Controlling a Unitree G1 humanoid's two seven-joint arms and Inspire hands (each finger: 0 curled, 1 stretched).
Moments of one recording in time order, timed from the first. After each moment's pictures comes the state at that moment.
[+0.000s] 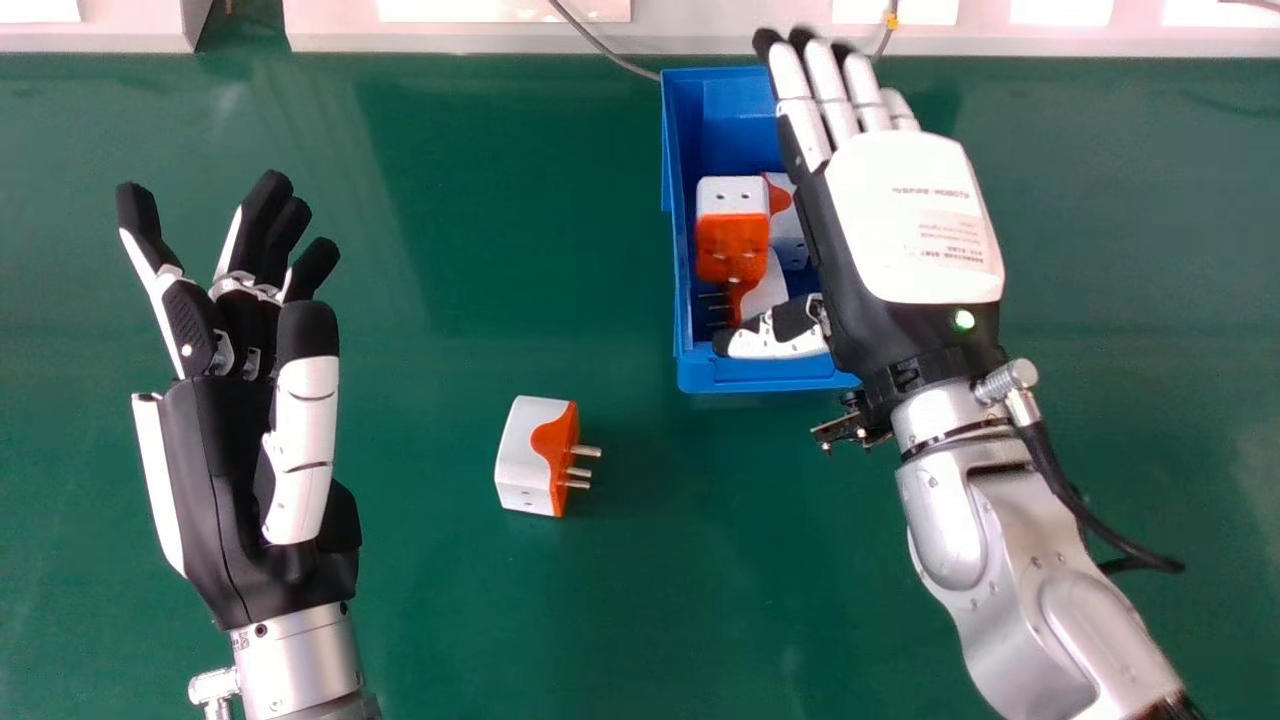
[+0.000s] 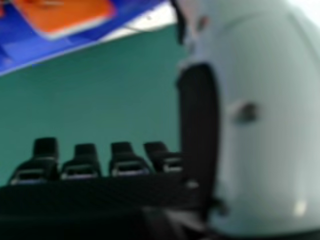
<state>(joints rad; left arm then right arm) 0.06 -0.06 0.08 0.31 -0.28 -0.93 -0.06 -0.32 -0.24 0.39 0.08 -0.91 0.12 -0.34</state>
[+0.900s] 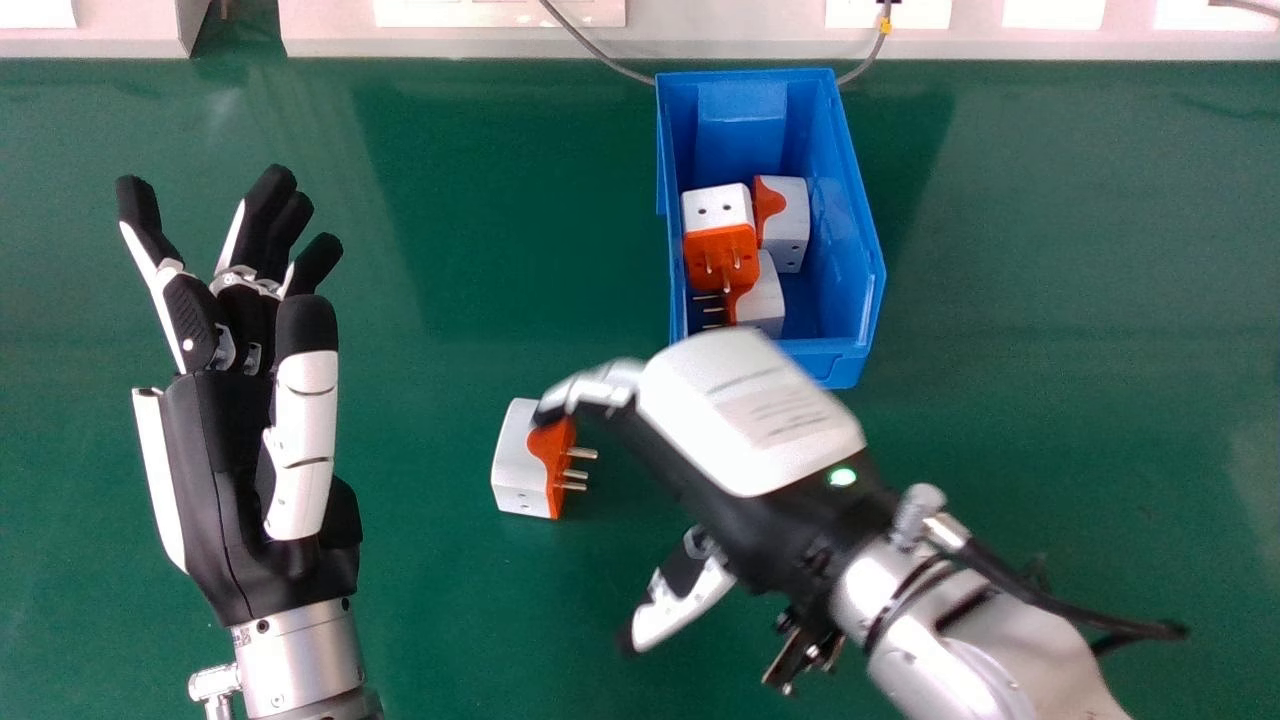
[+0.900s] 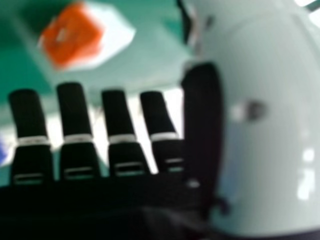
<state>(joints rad) 0.06 -0.06 0.08 0.29 -0.26 -0.93 -0.04 -0.11 -0.31 0.56 -0.30 -0.93 0.05 0.29</state>
